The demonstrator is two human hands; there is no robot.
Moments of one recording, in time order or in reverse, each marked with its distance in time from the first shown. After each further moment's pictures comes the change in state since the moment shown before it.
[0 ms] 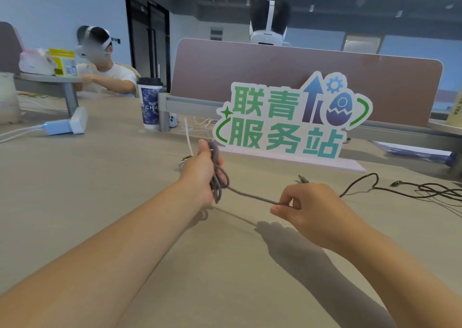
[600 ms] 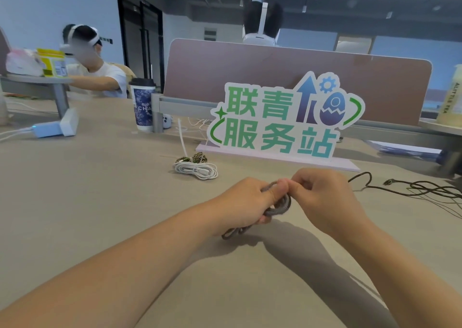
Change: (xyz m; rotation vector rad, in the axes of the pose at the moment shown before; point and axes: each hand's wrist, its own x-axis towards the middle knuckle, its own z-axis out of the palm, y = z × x) left_hand -0.049 -0.034 0.028 0.939 -0.658 0.324; right_hand 0.009 0.013 -0.003 0.189 0.356 0.000
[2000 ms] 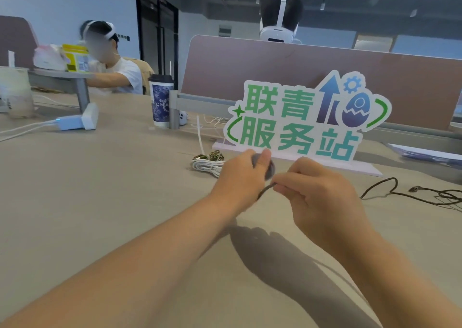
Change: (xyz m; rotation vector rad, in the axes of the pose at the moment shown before) left_hand 0.013 -0.018 -0.032 0.237 0.521 -0.003; right_hand -0.006 -0.038 0.017 -0.255 0.088 -0.515
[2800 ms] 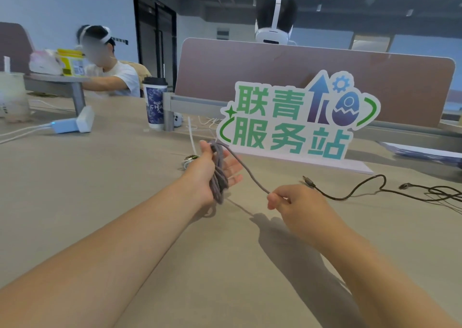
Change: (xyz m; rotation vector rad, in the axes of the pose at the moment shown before) left_hand 0.025 -0.018 -0.010 -1.137 0.041 -0.629; right_hand -0.009 0.020 0.018 0.316 -0.471 0.702
